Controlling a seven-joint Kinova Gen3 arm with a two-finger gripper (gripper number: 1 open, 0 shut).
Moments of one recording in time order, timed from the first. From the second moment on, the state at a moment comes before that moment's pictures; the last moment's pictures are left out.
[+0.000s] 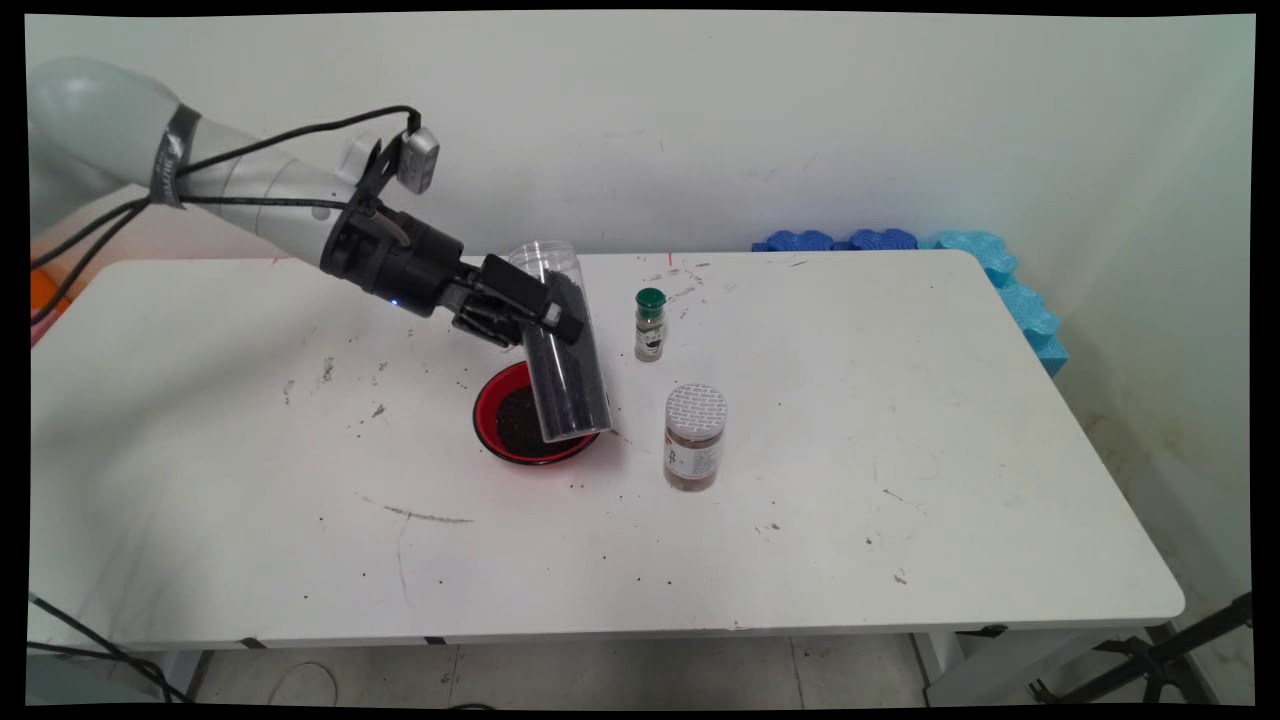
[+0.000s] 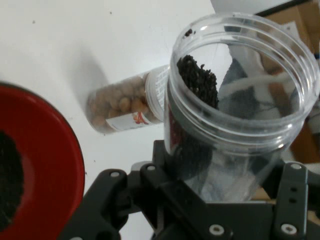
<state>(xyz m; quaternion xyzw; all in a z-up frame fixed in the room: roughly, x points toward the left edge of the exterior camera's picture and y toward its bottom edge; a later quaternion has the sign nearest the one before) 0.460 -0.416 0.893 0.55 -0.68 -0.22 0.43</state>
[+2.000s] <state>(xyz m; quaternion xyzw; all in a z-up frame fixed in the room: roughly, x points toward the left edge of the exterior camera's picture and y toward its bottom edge) 0.440 -0.371 0.977 0.14 -0.89 0.05 0.43</state>
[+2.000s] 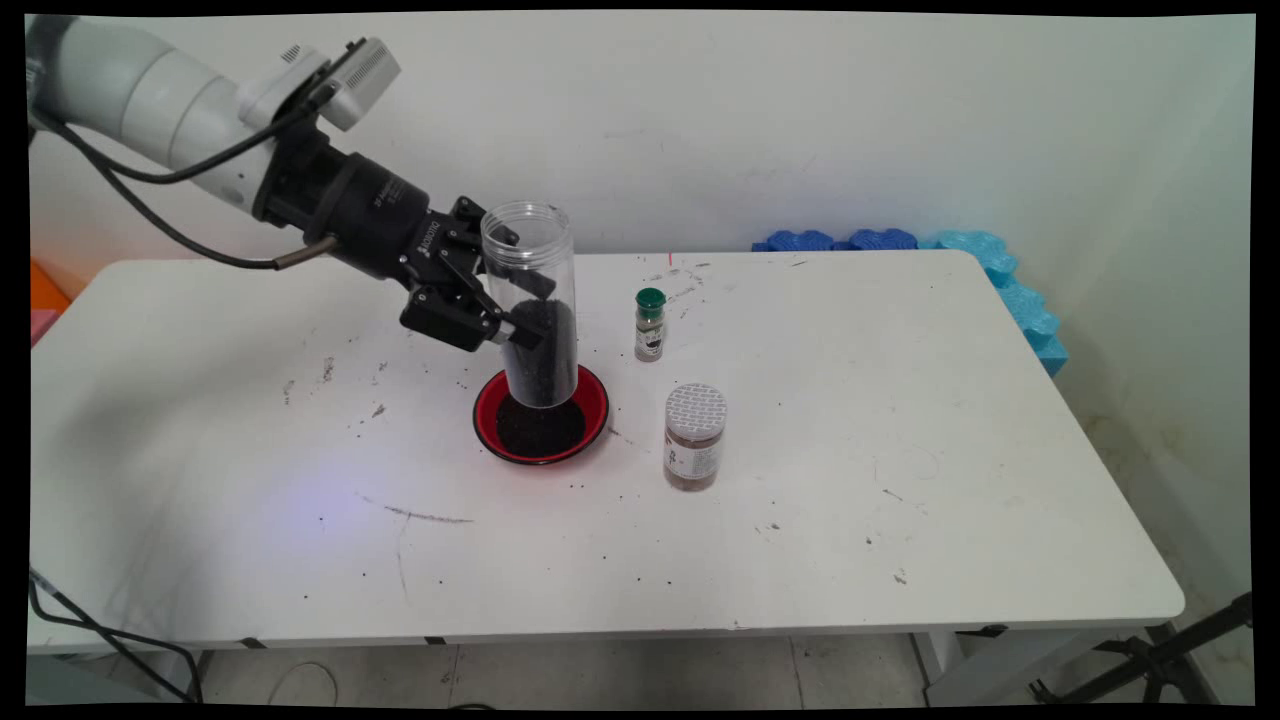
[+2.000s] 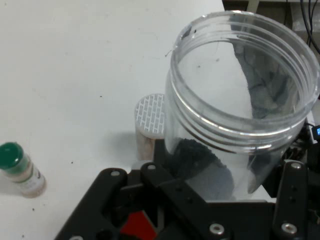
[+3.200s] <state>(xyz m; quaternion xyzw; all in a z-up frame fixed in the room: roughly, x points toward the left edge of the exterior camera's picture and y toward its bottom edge) 0.438 -0.352 0.990 0.13 -0.89 0.08 0.43</state>
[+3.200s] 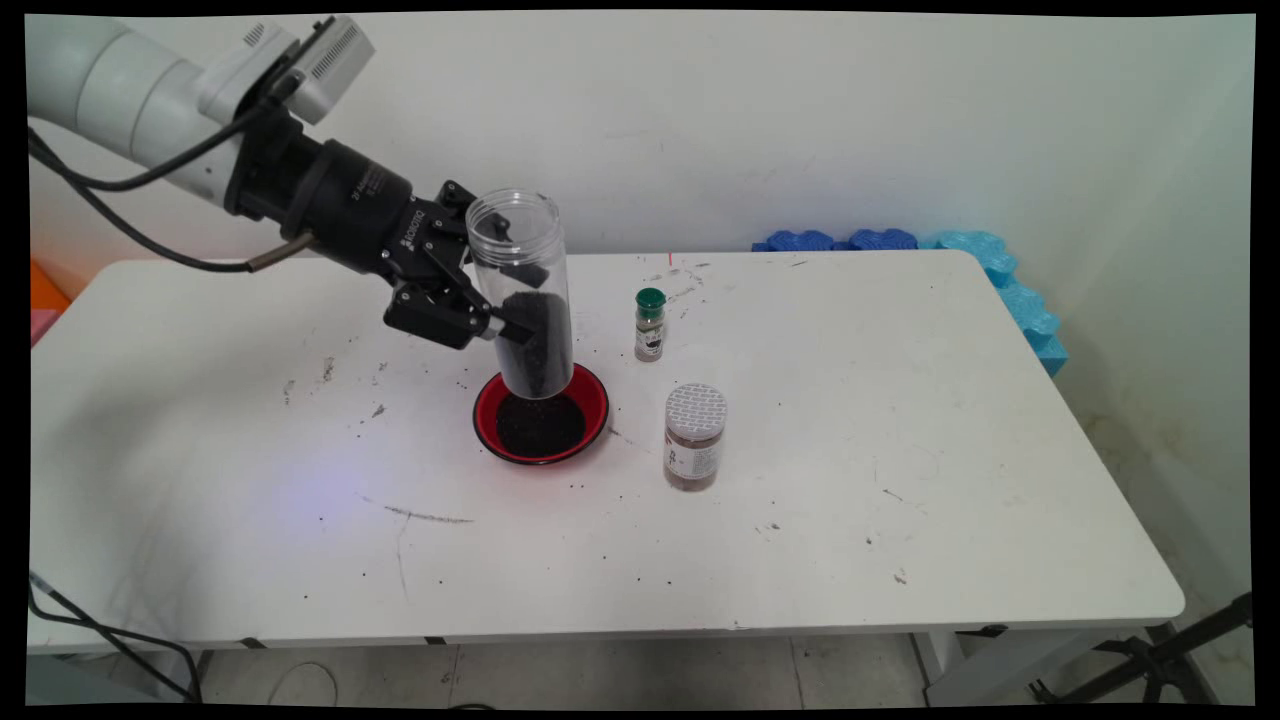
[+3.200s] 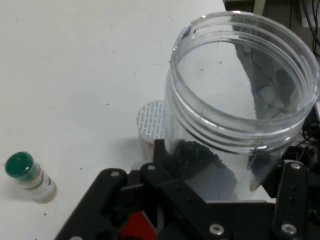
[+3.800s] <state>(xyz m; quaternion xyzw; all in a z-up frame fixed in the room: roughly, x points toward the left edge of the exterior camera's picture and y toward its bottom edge) 0.430 -0.328 0.941 0.17 -0.89 0.07 0.43</state>
